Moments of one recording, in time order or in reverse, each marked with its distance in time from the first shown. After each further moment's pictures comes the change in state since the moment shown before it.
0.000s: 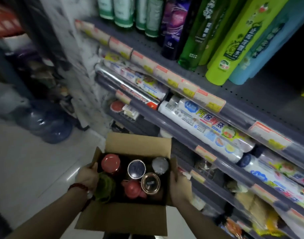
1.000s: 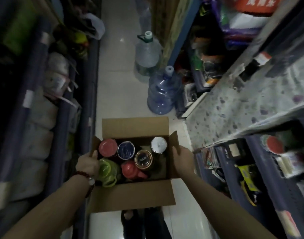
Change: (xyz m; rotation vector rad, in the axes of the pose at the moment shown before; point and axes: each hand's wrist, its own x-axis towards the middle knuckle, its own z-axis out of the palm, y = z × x) left_hand 0.139 -0.321 -0.230 -0.578 0.514 -0.594; right_hand -0.062 -0.298 0.343 -0.309 -0.468 -0.701
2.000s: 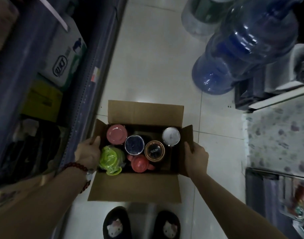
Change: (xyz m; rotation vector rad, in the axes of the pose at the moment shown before) left_hand 0.317 -0.190 0.174 -0.066 0.199 -0.202; right_hand 0.221 0.113 0.360 -0.022 -0.040 -0.054
